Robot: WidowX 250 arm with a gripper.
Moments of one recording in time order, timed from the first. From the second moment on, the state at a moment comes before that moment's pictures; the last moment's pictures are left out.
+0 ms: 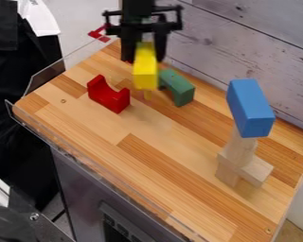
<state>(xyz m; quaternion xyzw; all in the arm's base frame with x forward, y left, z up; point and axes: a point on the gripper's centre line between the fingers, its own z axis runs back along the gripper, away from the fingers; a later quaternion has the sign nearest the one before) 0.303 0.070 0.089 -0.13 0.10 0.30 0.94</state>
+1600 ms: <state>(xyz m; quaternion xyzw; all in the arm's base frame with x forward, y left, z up) 0.272 0.098 0.082 -0.10 0.04 0.71 0.70</state>
